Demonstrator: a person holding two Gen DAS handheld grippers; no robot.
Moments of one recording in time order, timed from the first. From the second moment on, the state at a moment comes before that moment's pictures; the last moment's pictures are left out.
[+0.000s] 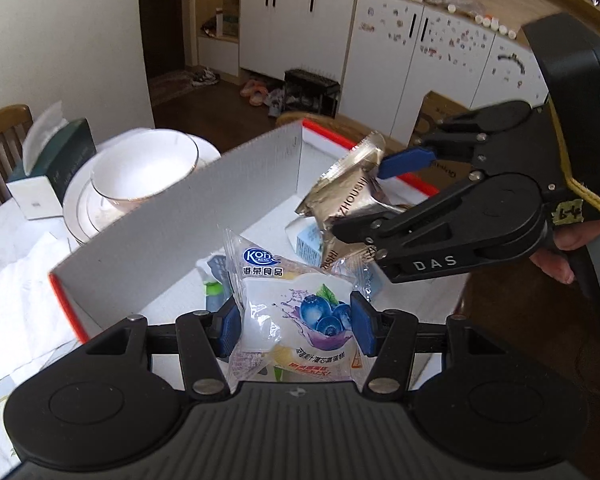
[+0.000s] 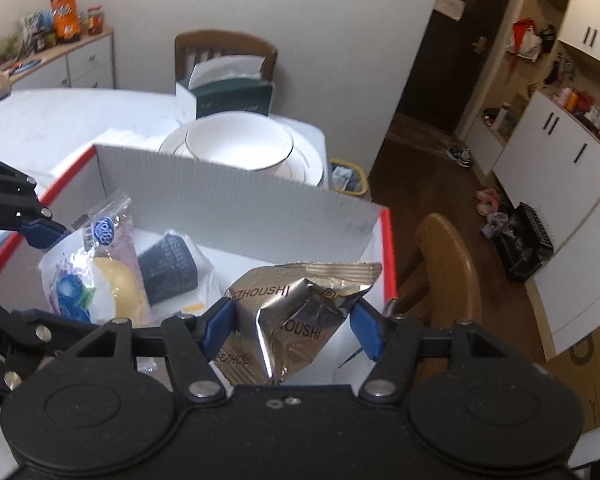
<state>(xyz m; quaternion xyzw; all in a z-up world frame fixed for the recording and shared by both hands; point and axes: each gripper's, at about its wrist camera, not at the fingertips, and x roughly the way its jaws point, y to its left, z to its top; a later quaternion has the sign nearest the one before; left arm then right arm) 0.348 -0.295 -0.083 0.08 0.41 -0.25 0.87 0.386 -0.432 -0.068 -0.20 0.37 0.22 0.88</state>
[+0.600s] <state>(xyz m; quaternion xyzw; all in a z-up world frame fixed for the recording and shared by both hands) 0.373 -0.310 -0.122 0.08 0.47 -0.25 0.84 0.415 -0.399 -0.103 -0.27 0.39 0.26 0.84</state>
